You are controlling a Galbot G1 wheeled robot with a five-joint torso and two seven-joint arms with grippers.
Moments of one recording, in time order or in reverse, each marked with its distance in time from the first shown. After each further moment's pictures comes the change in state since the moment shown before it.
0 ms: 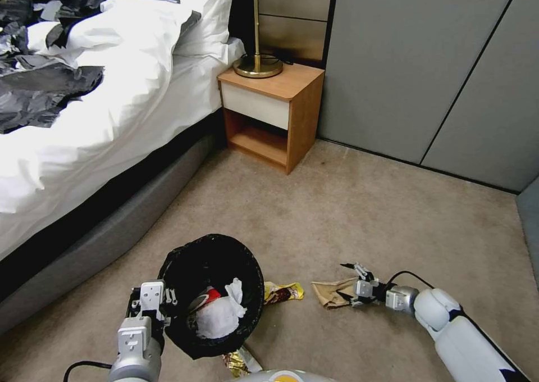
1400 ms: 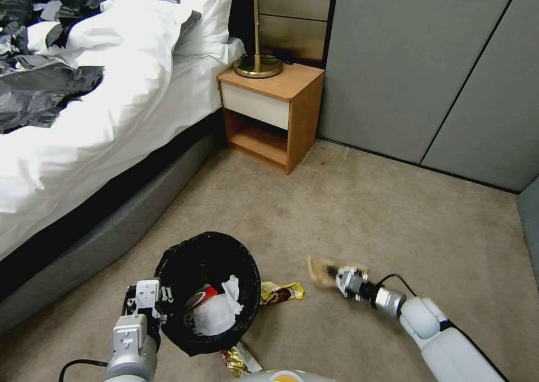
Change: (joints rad) left arm -0.015 0.013 -0.025 0.008 -0.025 0.002 0.000; right arm -0.128 0.001 0.049 0.288 0.447 -0.061 0.094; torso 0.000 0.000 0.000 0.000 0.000
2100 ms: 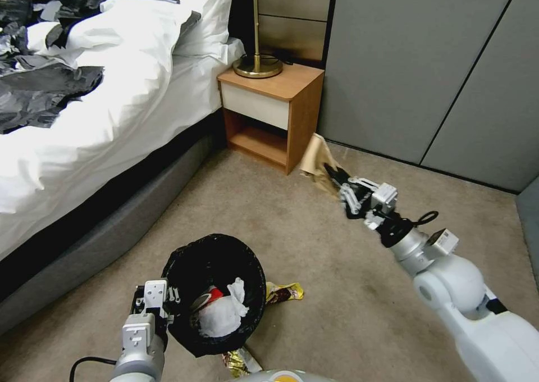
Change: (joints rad) left arm -0.013 -0.003 0.044 0.021 0.022 0.005 0.000; right arm -0.086 -0.196 -0.115 0.859 0.626 -0.288 0.208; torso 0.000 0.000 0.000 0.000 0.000
